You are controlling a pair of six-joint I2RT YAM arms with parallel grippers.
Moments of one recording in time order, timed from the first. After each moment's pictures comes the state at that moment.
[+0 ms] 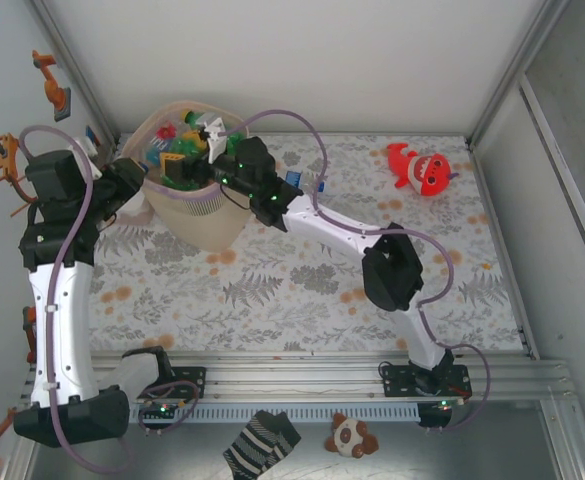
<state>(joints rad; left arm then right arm) 0.09 1.06 1.37 -0.78 0.27 -0.59 0.92 2.16 1.94 0.38 -0.25 0.27</state>
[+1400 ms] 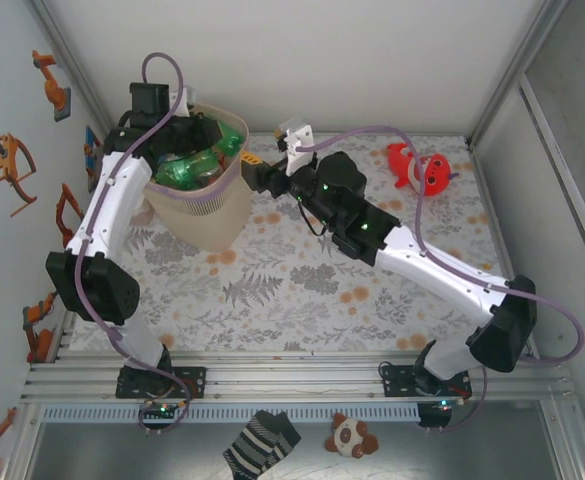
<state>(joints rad) -0.22 1.73 1.84 -0.76 0.39 -0.47 0.92 1.46 1.38 0.16 0.15 0.05</state>
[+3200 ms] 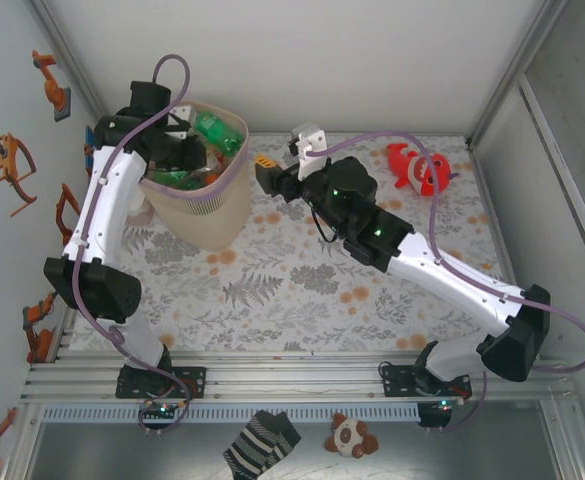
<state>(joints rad) -0.23 1.75 2.02 -1.23 0.14 -0.16 0.92 1.38 1.34 0.08 0.23 0.03</state>
